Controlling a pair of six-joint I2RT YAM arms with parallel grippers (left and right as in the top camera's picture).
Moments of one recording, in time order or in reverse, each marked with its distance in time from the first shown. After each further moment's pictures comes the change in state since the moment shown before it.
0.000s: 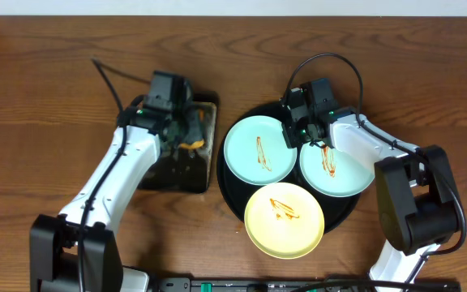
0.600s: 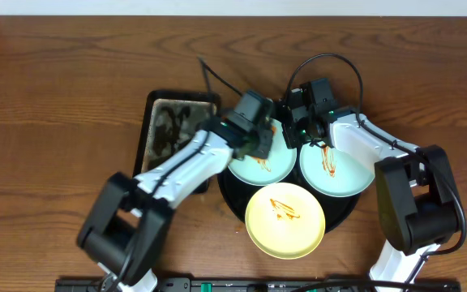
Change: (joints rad) left arm -0.391 0.232 0.051 0.228 0.009 -0.054; right arm 0.000 0.000 0.005 -0.020 -0.003 0.010
